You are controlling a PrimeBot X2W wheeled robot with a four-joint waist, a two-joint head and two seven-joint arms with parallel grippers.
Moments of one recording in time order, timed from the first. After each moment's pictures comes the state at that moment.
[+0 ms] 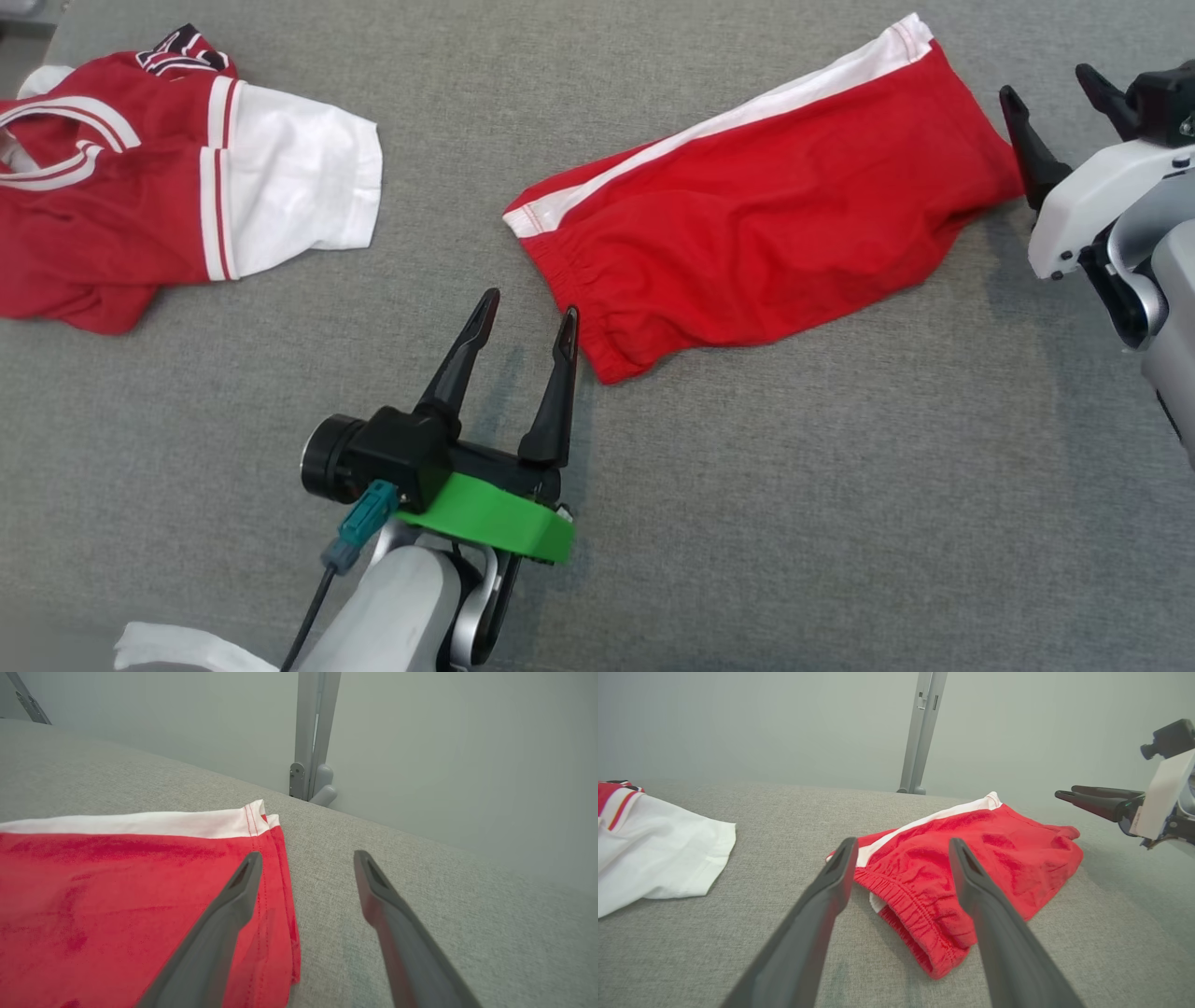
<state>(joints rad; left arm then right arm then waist) -0.31 0.13 -0.56 0.11 -0.43 0.12 -0.26 -0.93 -0.48 0.52 0.87 0.51 0.13 -0.18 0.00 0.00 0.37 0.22</state>
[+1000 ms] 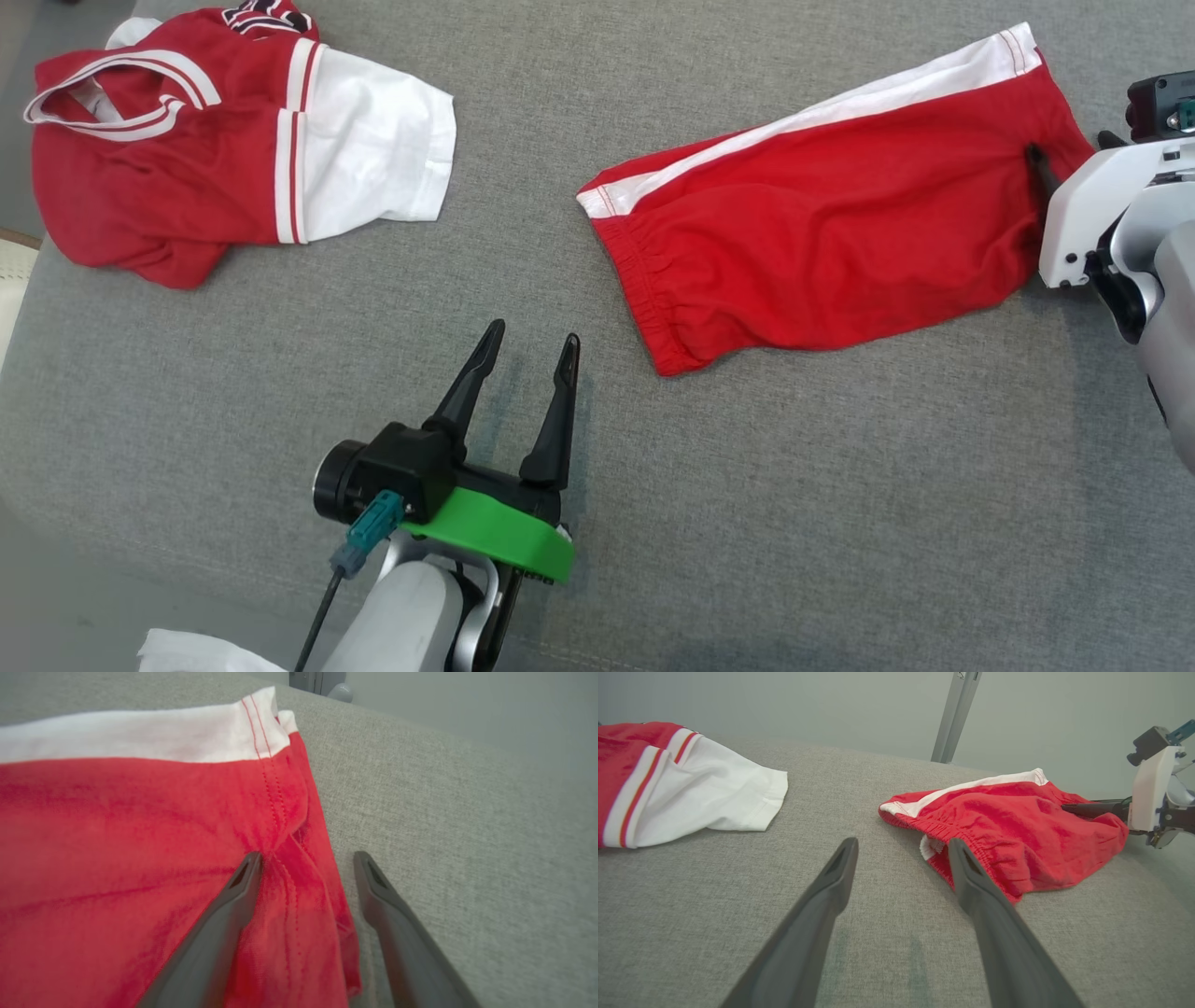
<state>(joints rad) -0.27 0.05 -0.47 0.19 -0.37 0.00 -0.26 -1.04 -0.39 0.43 1.22 0.42 0.13 -0.01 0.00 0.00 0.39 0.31</state>
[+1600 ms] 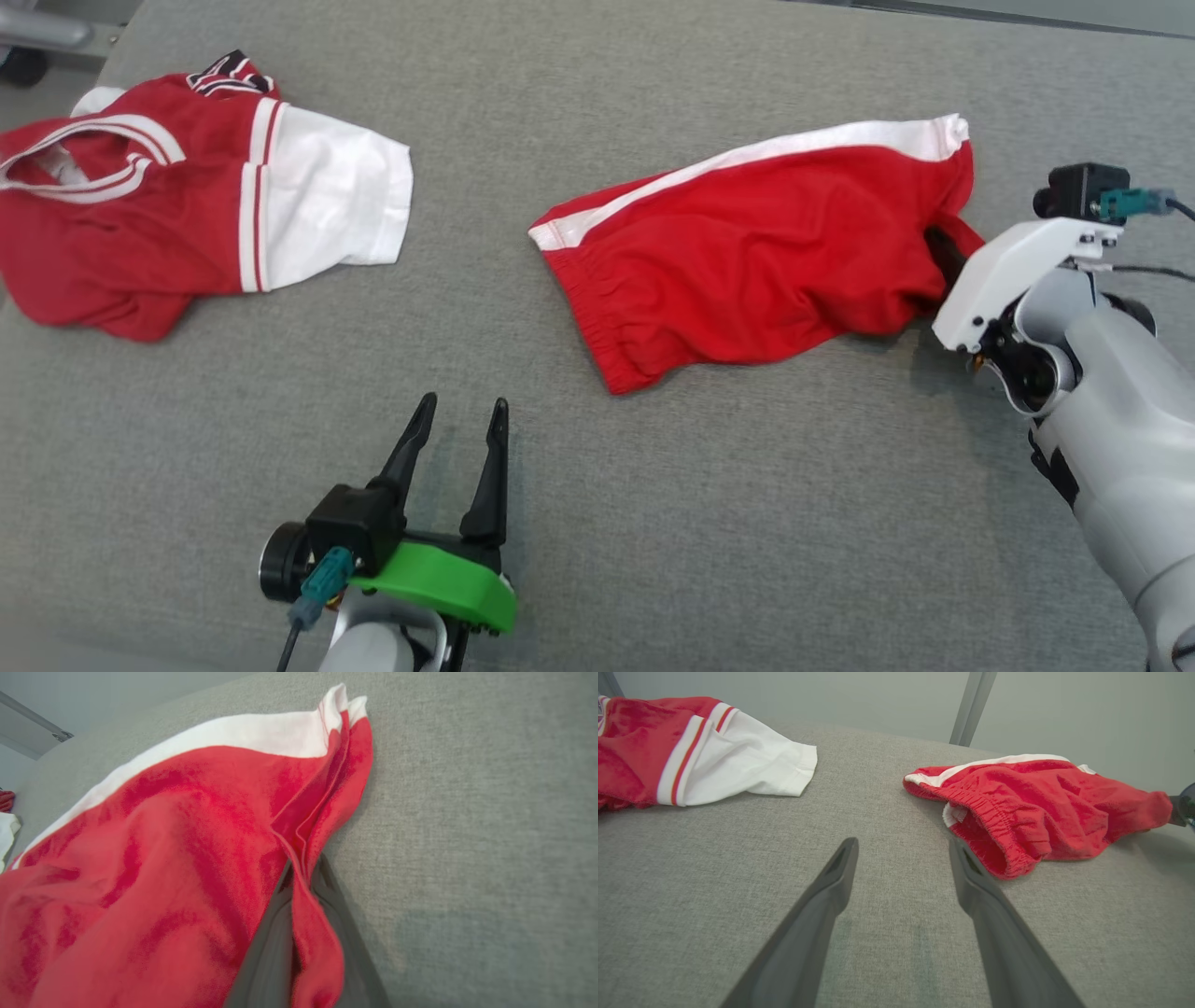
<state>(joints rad) -0.17 0.05 -0.36 0.24 -0.33 0.00 -0.26 -0.86 -0.29 0.37 1.00 0.75 0.13 0.09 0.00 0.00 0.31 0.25</state>
